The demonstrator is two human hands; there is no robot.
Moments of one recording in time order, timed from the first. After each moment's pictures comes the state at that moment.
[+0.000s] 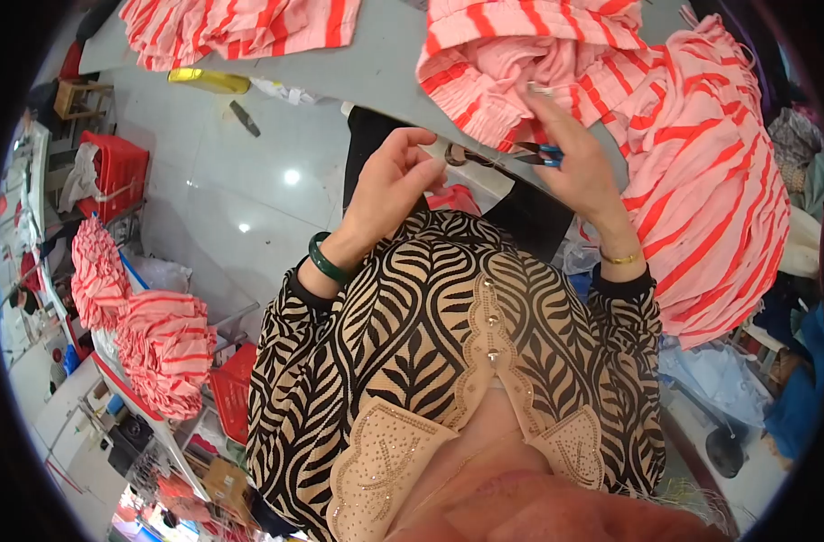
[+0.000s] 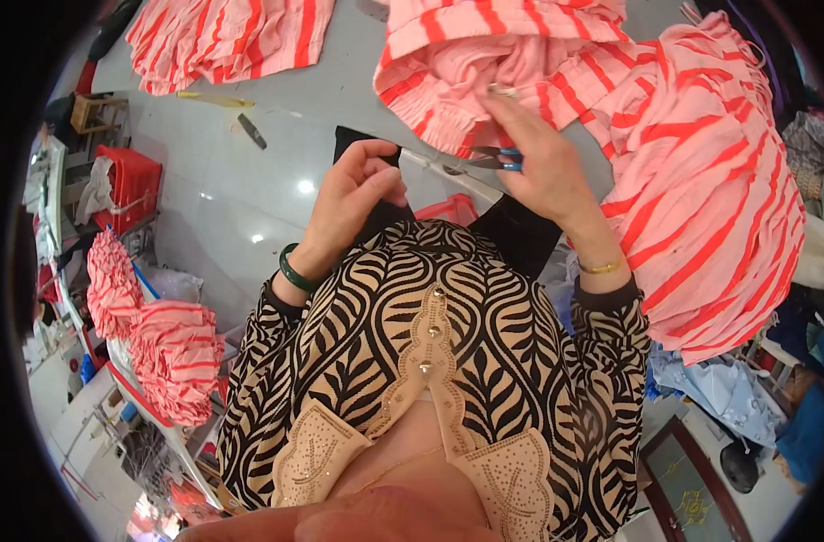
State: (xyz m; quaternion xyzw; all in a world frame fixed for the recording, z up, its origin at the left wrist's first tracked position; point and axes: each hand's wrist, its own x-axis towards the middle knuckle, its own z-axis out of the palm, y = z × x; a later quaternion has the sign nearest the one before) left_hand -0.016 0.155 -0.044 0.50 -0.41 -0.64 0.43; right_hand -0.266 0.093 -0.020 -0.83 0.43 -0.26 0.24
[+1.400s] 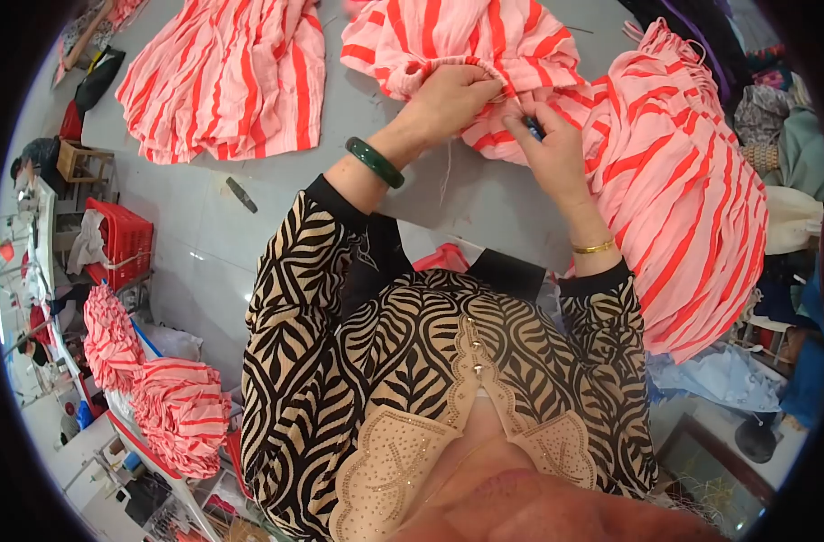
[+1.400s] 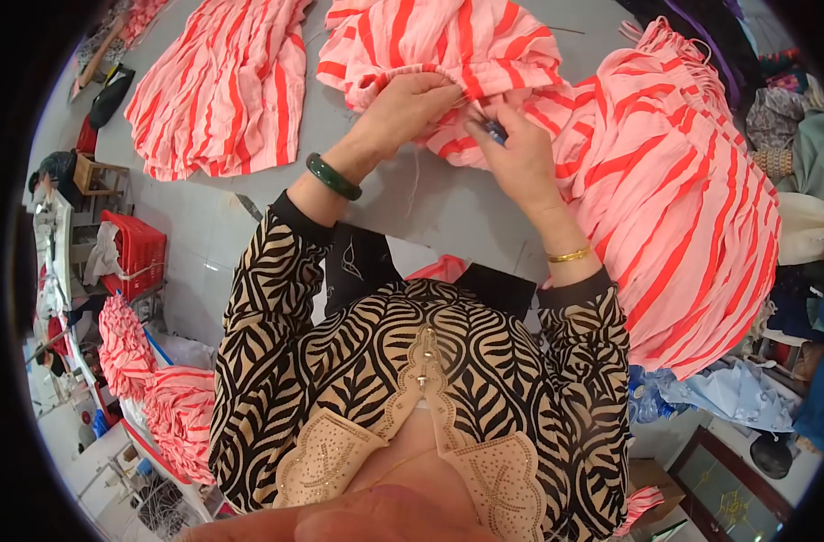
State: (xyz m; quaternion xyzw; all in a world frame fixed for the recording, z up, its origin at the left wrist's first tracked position) left_hand -0.100 -0.036 0.009 0.42 -0.61 -0.58 0.35; right_hand -0.281 0.021 -0.002 -0.66 0.59 -0.36 0.31
